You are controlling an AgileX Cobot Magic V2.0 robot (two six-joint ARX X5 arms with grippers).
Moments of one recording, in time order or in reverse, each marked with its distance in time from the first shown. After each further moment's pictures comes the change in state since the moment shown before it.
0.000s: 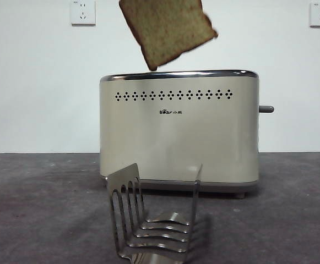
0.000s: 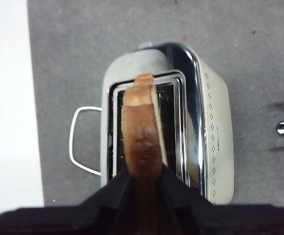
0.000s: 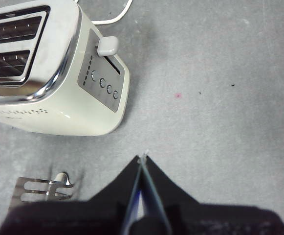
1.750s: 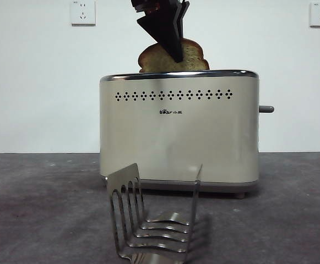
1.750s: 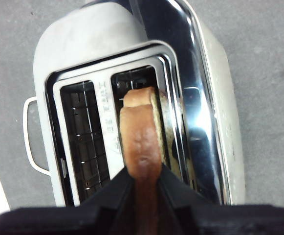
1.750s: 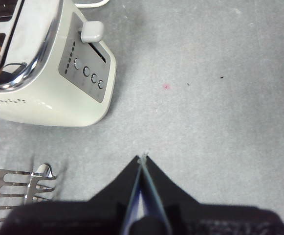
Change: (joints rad) left arm -0.043 0.242 0.007 0.053 -0.117 0.075; right arm 0.000 0.039 0.000 -0.024 0.029 -0.044
